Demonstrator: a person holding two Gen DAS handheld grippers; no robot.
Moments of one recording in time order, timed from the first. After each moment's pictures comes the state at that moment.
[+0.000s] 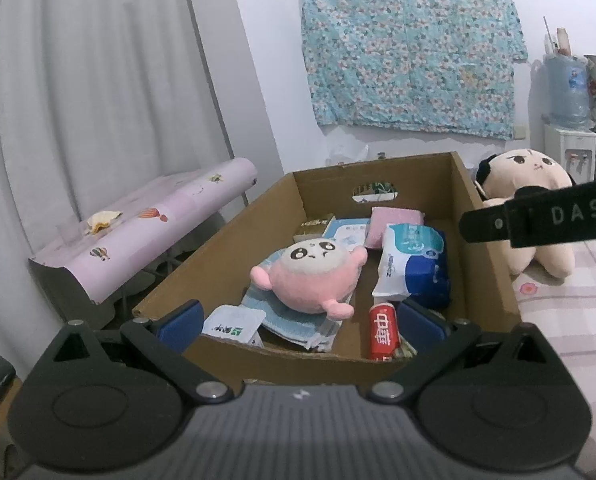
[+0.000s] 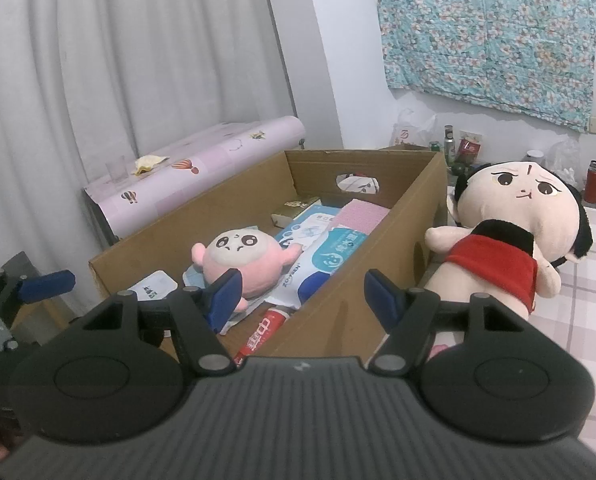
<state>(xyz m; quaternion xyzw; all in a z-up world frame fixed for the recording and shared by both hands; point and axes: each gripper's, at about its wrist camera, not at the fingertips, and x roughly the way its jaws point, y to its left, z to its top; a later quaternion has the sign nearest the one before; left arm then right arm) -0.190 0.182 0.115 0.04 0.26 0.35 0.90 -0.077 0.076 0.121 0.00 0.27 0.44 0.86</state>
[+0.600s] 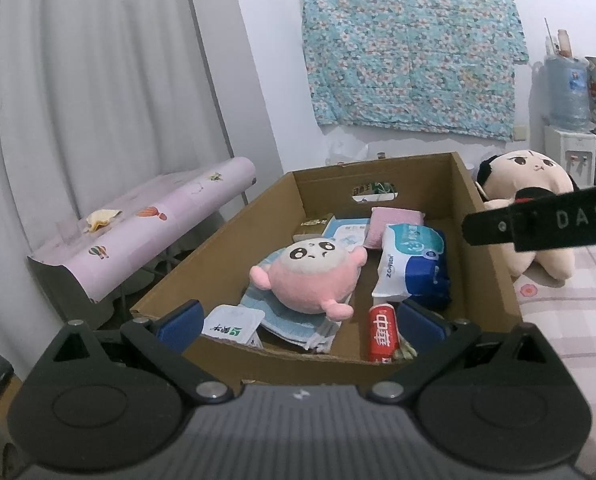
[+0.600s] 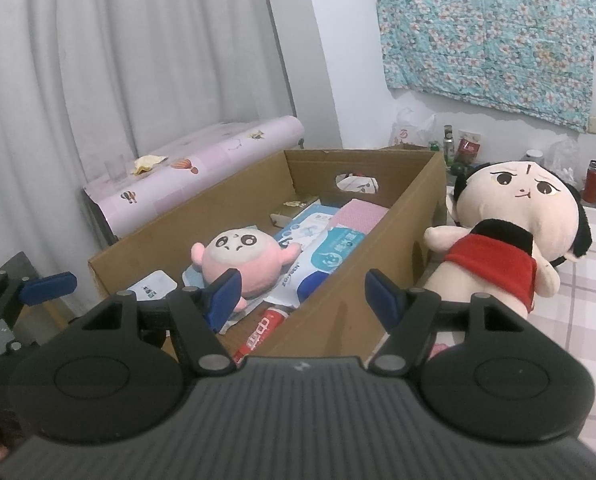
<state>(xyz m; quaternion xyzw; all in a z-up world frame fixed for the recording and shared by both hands) -0.189 0.190 0.109 0.04 0.26 0.35 0.90 -0.078 0.076 0.121 -0.01 0.27 0.44 0.86</state>
